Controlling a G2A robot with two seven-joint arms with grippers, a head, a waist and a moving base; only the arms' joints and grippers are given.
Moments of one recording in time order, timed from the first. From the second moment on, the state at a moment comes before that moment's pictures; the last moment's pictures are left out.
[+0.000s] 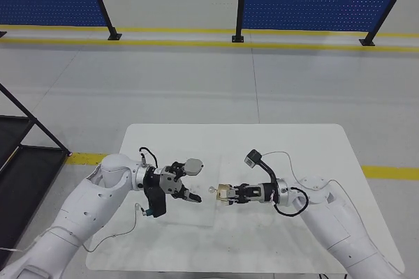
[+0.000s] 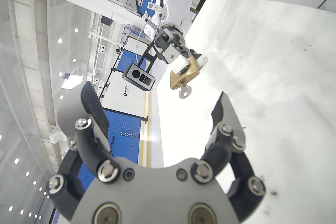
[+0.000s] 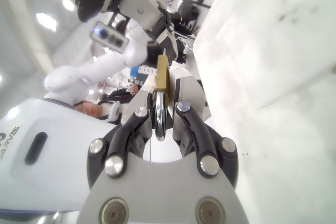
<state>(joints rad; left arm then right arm) 1.16 -0.91 -1.08 -1.45 2.30 -0.34 1.29 -1.08 -1.17 0.92 -1.33 0.45 -0.35 1.21</state>
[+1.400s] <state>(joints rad) 1.06 -0.83 -0.80 -1.35 0.81 -1.01 0.43 -1.08 -1.17 0.92 -1.33 0.45 -0.35 1.21</state>
